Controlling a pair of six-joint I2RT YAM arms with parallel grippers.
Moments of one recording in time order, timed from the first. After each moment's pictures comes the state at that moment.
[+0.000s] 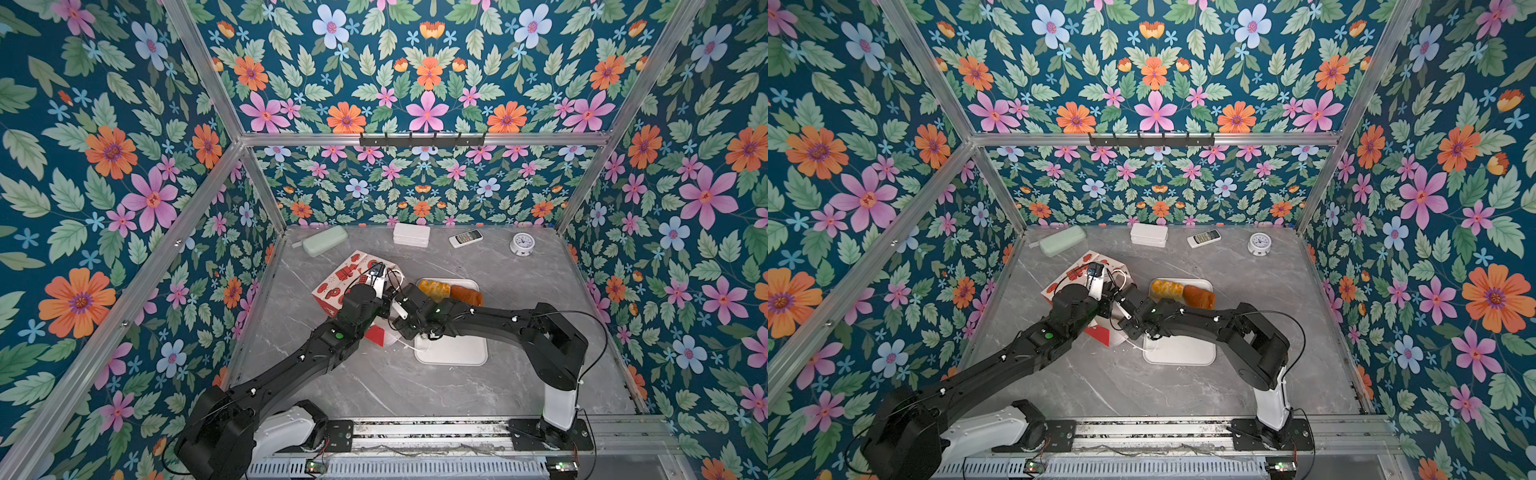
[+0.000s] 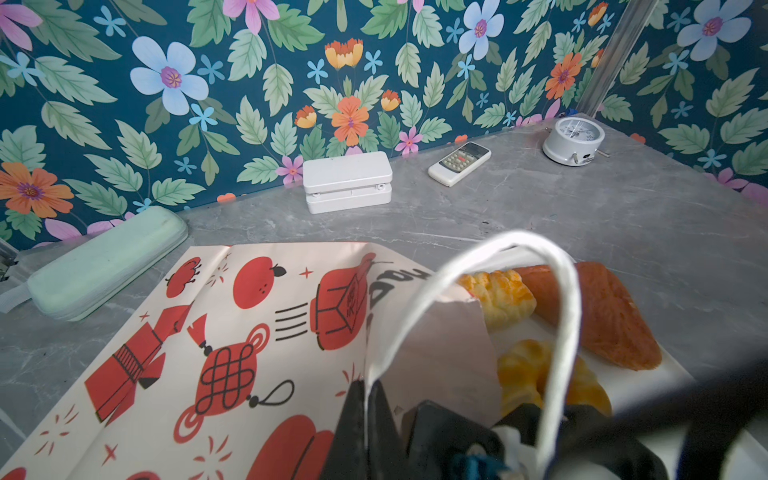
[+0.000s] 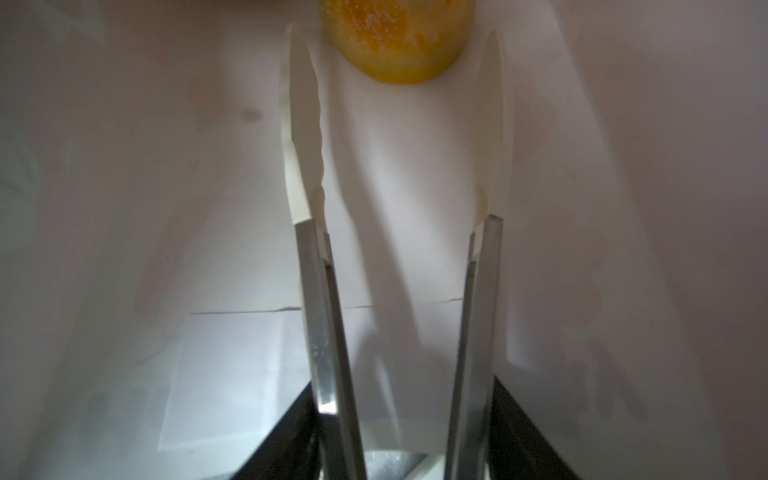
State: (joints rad) left arm -0.69 1.14 0.65 0.14 -0.26 -0.08; right arm 0.94 1.91 1.29 -0.31 0.08 0.06
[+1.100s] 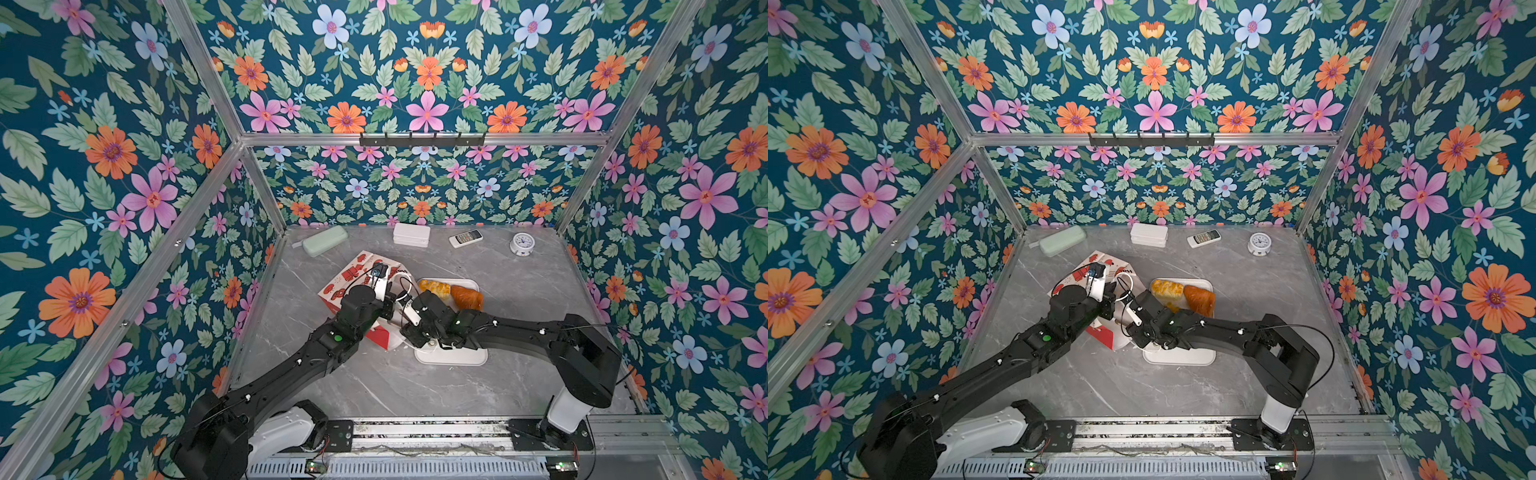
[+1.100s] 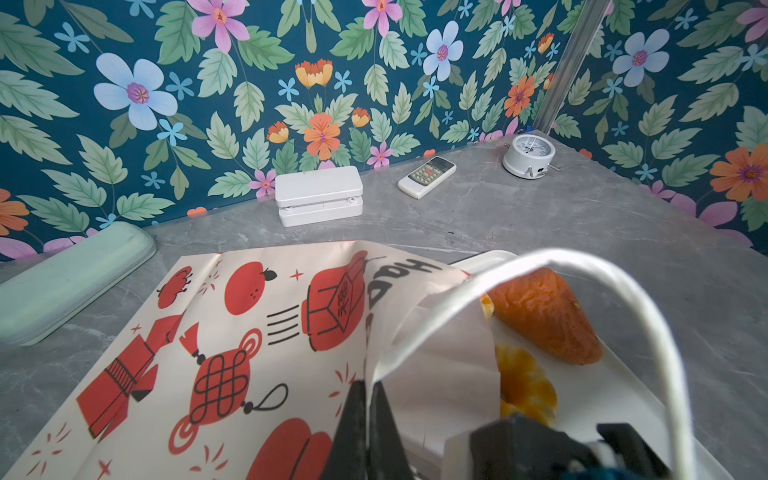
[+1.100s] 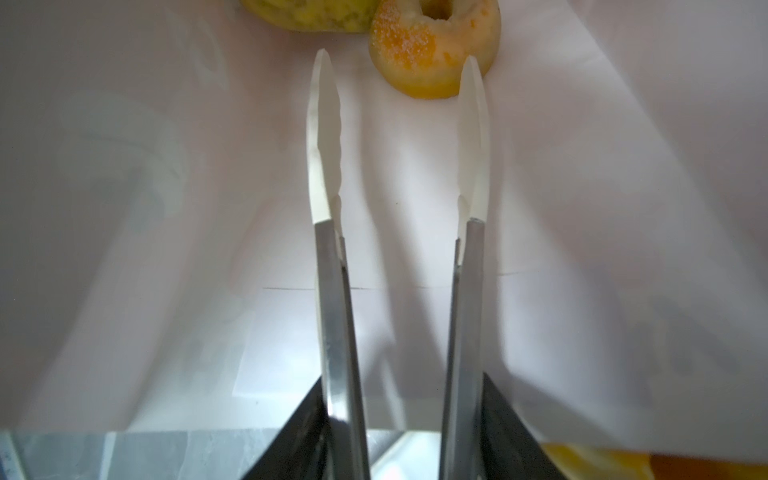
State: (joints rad) left arm -0.69 1.10 0.66 0.14 -0.22 -0.08; right arm 0.94 1.68 1.04 -0.16 0.00 0.14
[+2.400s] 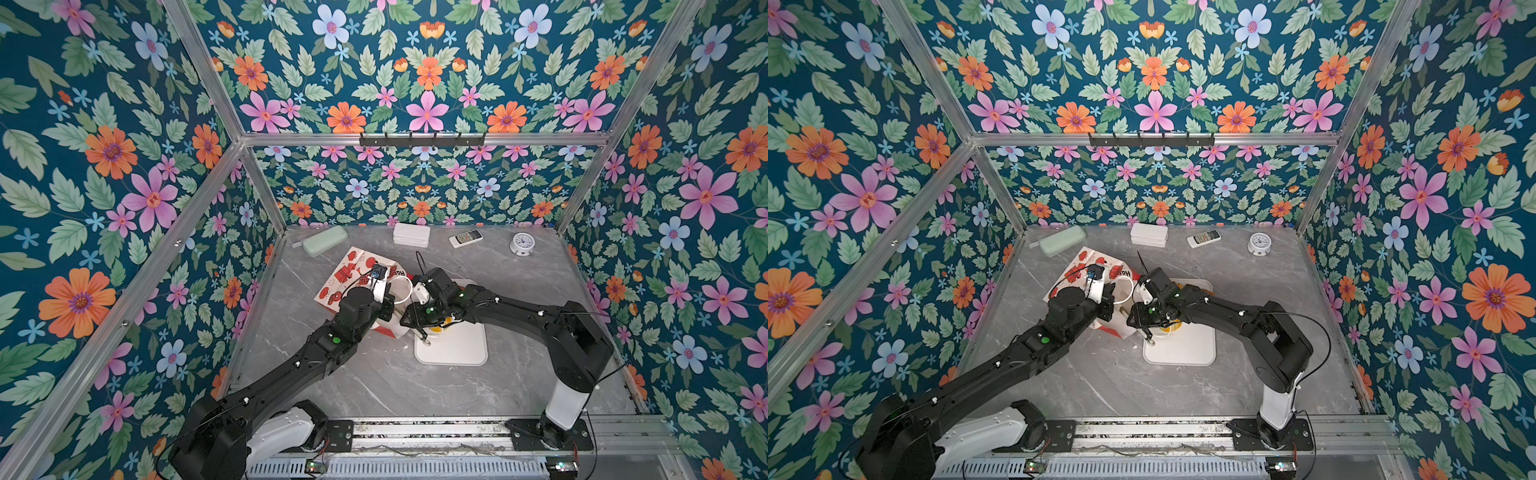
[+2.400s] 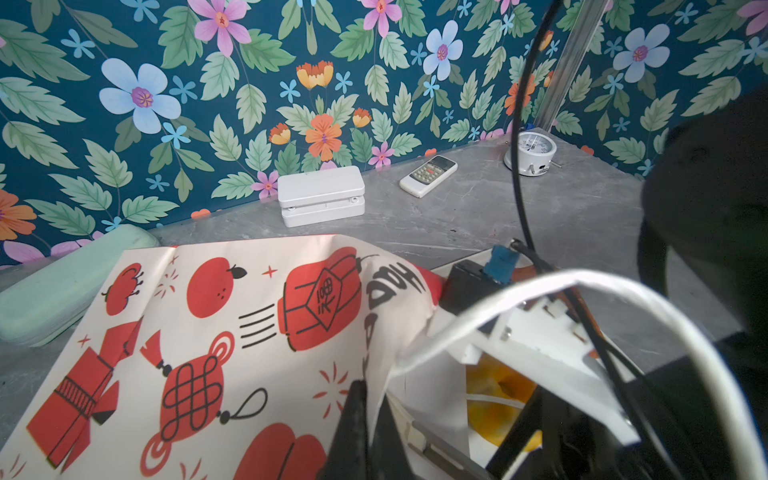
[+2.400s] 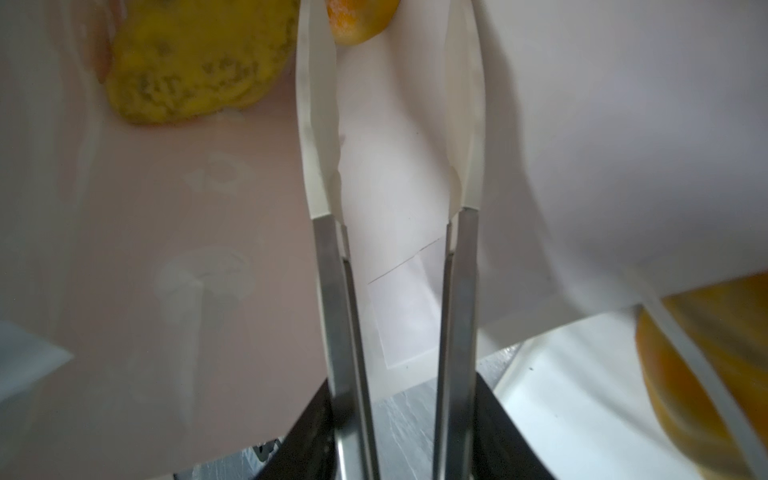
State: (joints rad) left arm -0.69 1.08 0.64 0.14 -0.20 -0.07; right arm 0.76 1.79 1.23 -0.35 -0.41 0.61
